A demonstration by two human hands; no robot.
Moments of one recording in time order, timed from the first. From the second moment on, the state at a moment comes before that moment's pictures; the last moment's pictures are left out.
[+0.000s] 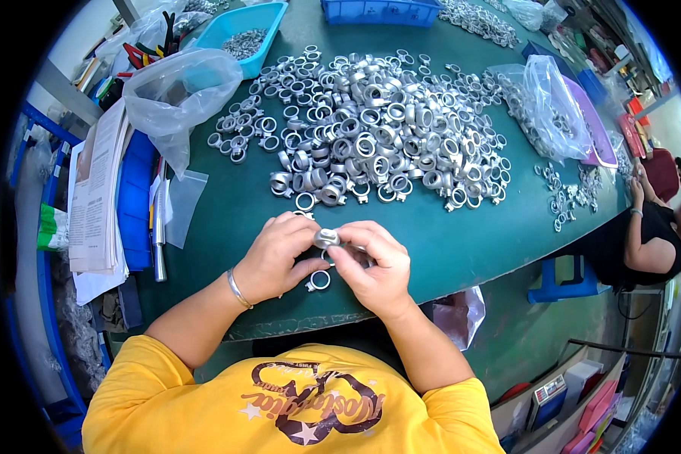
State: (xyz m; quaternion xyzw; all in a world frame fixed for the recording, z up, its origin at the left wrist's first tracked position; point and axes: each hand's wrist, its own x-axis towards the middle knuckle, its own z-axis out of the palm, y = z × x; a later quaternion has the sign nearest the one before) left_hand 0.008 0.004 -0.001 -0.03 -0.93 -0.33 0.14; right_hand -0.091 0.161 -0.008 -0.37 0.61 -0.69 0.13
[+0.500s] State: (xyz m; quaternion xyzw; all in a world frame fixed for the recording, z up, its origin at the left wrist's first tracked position) left_hand 0.007 0.007 0.005 0.00 -0.92 -0.33 0.19; right_hand -0.110 0.169 -0.003 -0.14 0.24 -0.84 0.47
